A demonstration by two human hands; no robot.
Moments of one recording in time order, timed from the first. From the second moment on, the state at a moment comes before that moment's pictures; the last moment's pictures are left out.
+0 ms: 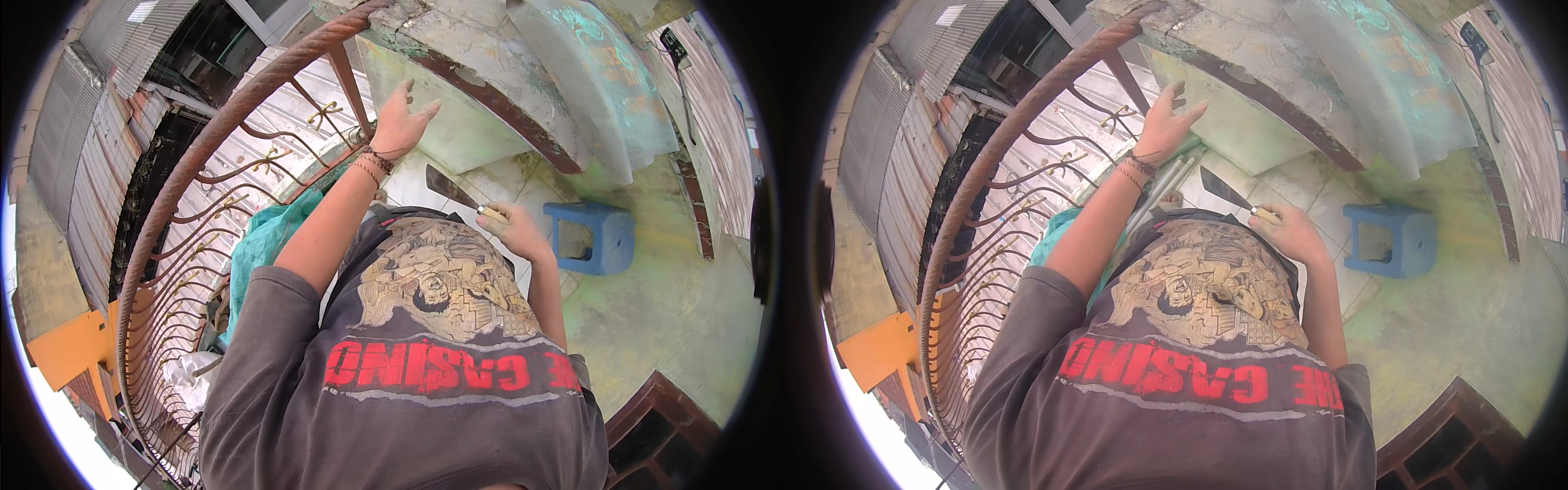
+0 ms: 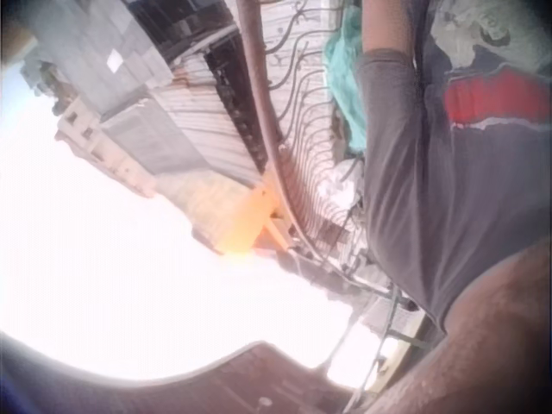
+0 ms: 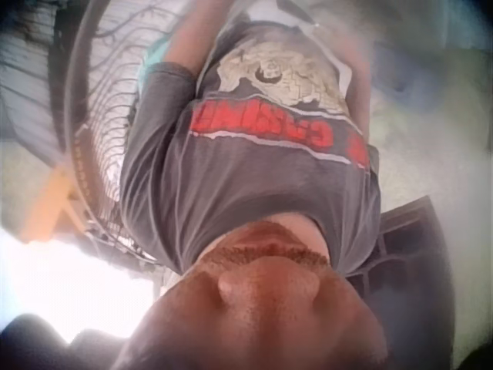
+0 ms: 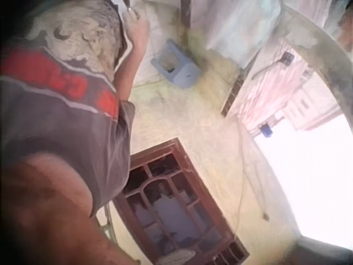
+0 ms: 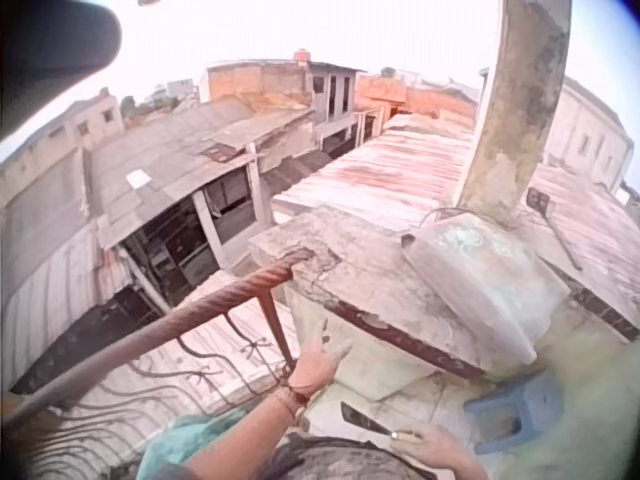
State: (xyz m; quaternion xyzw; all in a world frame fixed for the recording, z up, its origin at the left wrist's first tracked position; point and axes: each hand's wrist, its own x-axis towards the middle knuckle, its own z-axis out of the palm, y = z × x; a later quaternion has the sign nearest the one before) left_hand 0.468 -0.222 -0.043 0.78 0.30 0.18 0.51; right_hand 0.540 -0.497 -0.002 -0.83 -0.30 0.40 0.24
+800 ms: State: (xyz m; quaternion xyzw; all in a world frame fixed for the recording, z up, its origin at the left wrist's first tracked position) left_hand 0.475 -0.206 0.020 0.57 0.16 0.06 0.80; right_hand 0.509 -0.321 0.122 -0.94 -0.21 0.14 0.22
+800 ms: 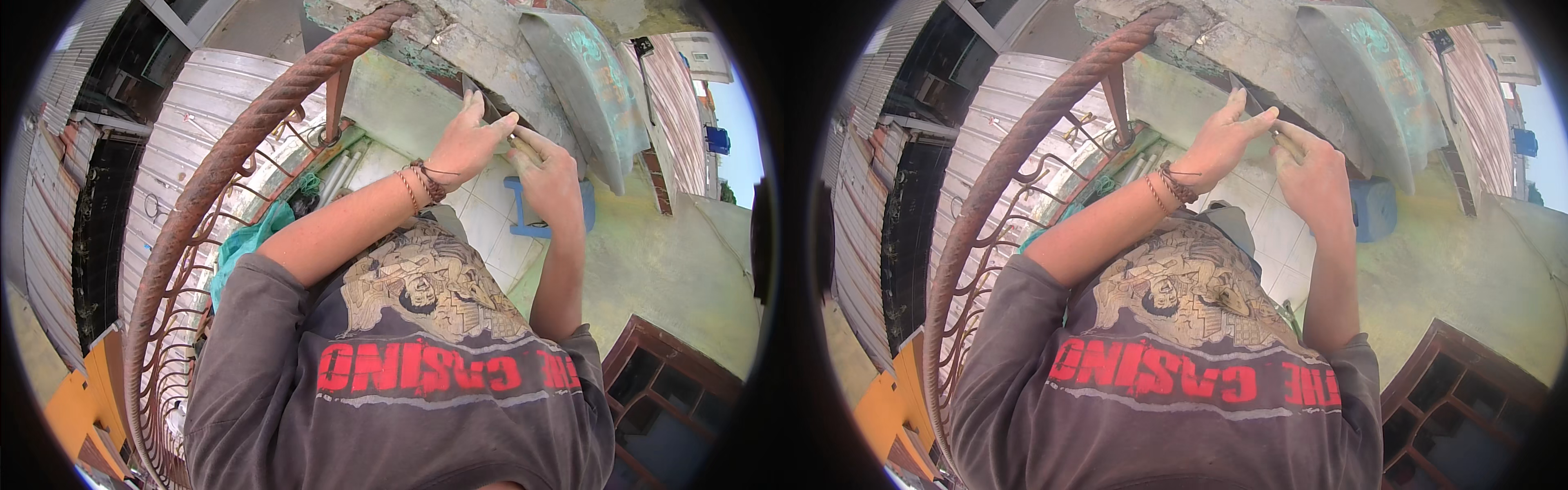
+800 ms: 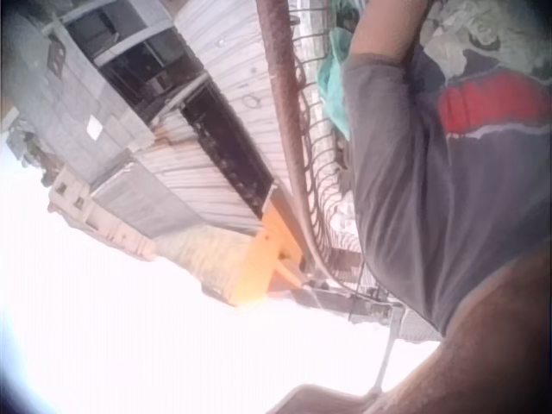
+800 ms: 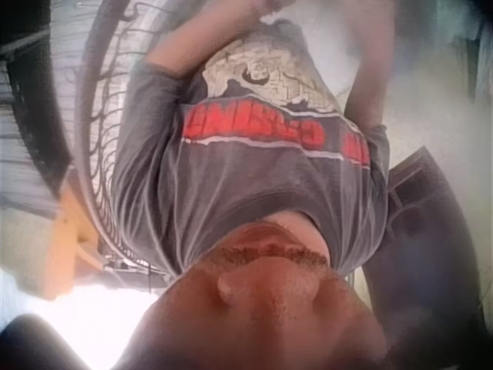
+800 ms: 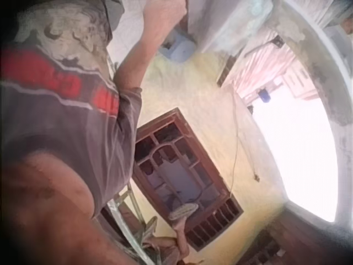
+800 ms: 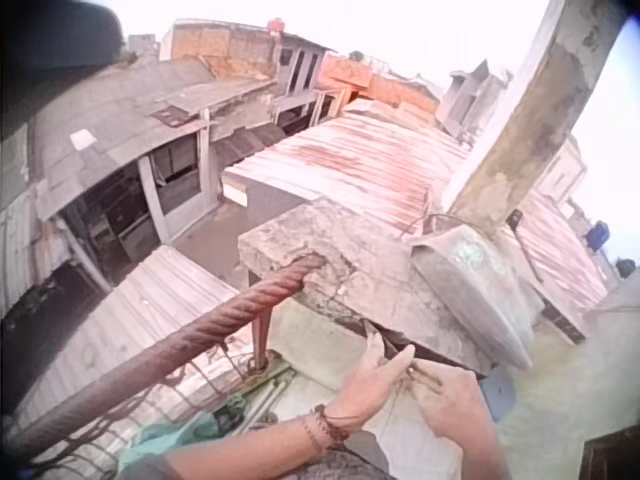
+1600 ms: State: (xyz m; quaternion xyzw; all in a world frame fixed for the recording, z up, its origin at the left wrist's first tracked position) left_hand 0.476 -0.221 0.006 0.55 0.09 0.14 0.82; right_hand 0.518 -0.320 0.117 -0.92 -0.21 0.18 0.27
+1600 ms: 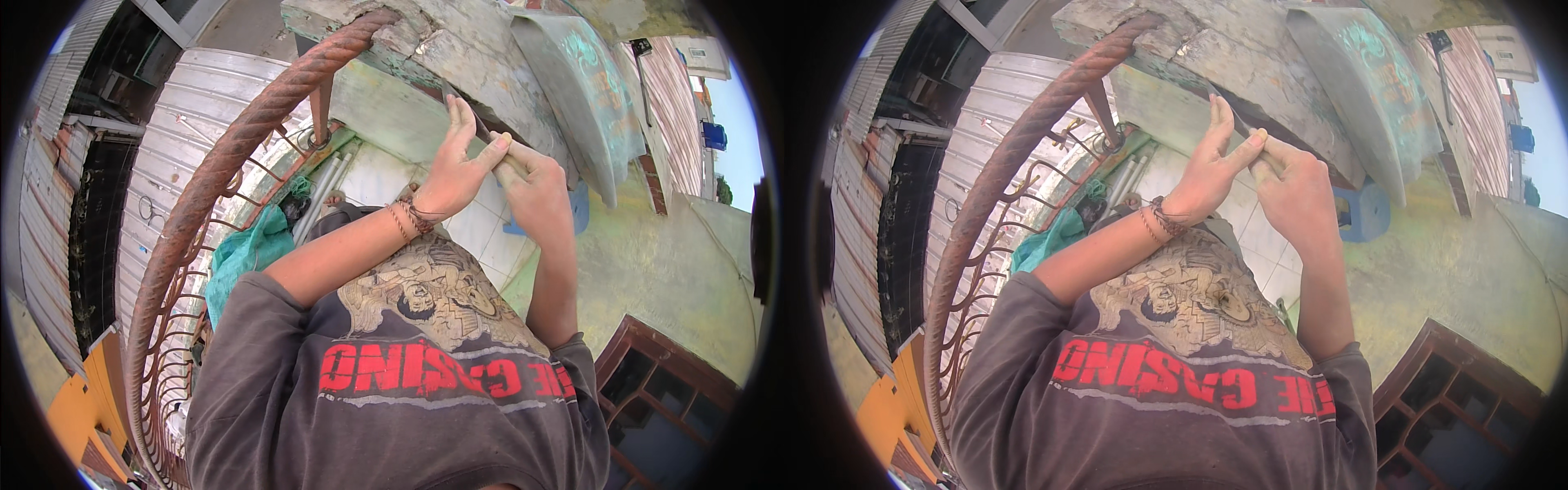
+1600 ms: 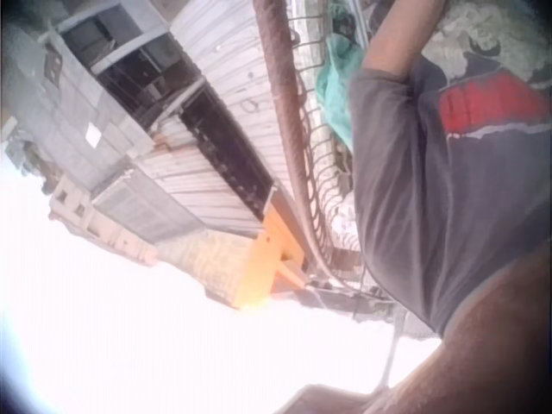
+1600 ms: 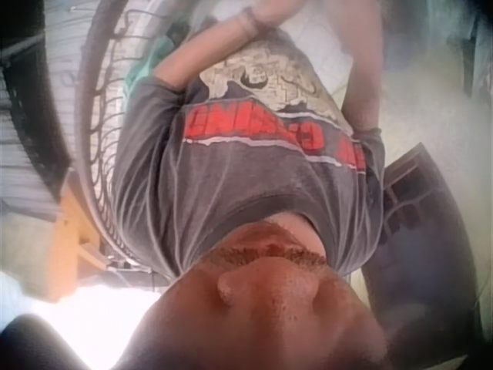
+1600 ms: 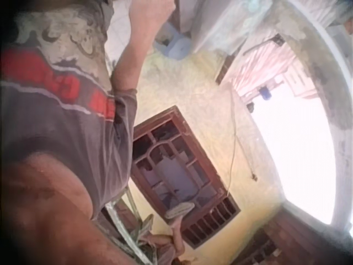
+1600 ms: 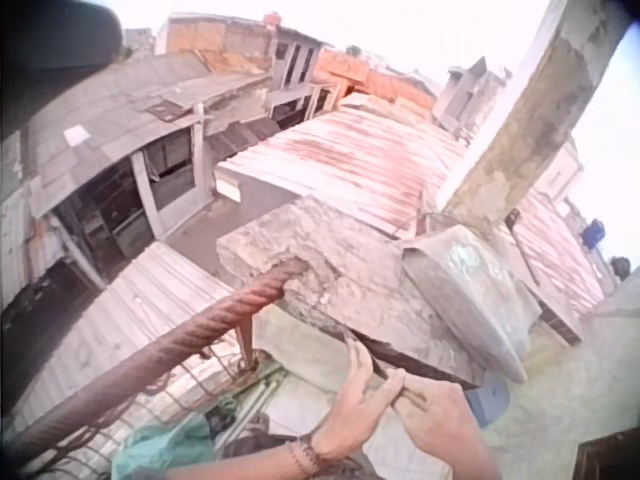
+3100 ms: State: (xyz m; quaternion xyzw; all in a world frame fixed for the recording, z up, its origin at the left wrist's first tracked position) left_hand 0.475 -0.221 -0.011 0.58 0.07 0.13 0.80; right_hand 0.519 -0.319 0.106 -0.92 -0.21 0.15 0.28
